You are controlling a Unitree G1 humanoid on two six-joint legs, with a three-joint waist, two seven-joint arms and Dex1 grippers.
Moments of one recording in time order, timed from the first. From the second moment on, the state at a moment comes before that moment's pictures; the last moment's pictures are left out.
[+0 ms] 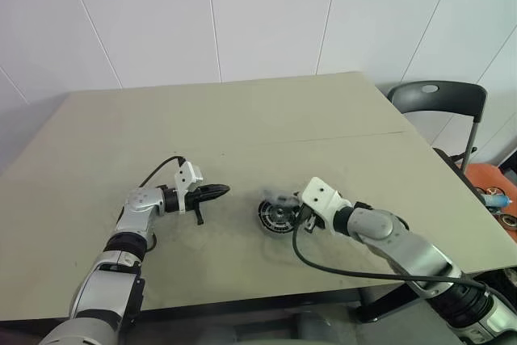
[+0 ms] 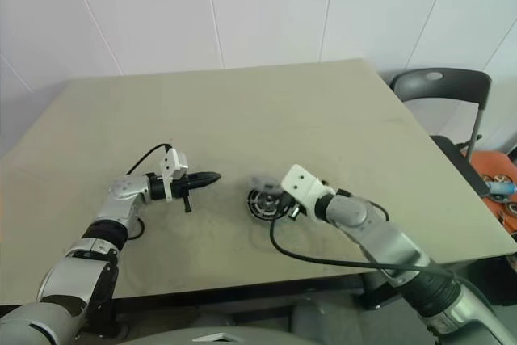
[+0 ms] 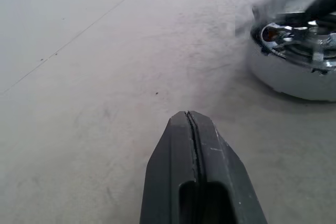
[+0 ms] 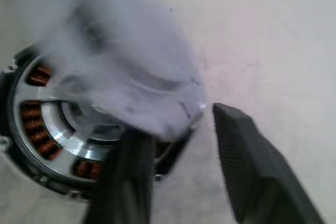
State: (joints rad) left arm -0.59 0.39 -0.04 0.98 -0.17 -0.39 -1.21; right arm -0.25 -0.75 0.46 -0.35 0.24 0.56 0.40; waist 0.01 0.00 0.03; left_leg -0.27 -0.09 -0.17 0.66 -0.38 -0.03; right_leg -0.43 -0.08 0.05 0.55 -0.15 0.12
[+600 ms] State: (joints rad) left arm -0.62 0.38 -0.04 1.01 -0.15 -0.41 -1.22; right arm -0.35 -0.63 0.15 -0.18 0.49 0.74 0.70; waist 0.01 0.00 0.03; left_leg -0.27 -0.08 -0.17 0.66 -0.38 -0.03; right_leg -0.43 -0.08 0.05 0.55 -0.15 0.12
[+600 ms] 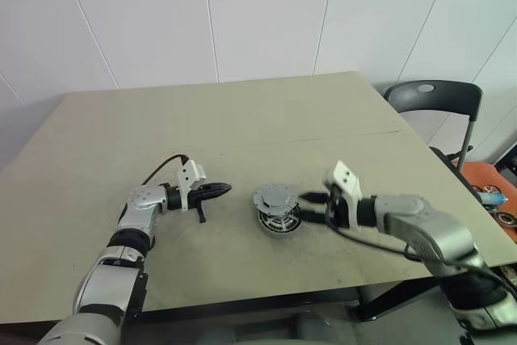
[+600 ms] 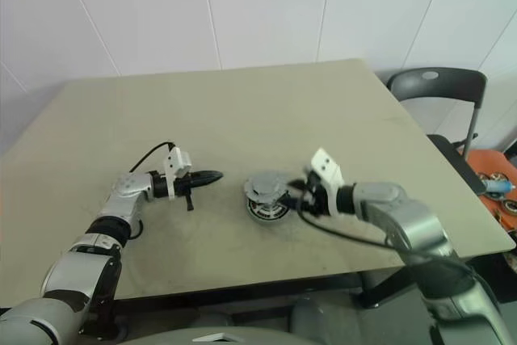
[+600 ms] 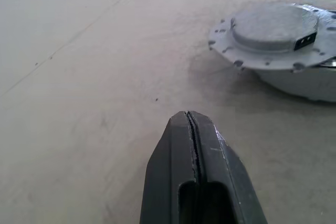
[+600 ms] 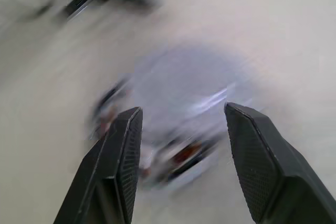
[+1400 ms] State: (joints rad) left arm -0.39 0.36 -0.09 0.14 -0.28 0.15 -1.12; right arm -0.41 -0.42 0.30 -0.14 0.31 0.86 0.58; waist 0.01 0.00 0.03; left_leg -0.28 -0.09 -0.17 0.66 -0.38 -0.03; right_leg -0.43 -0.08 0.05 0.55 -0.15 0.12
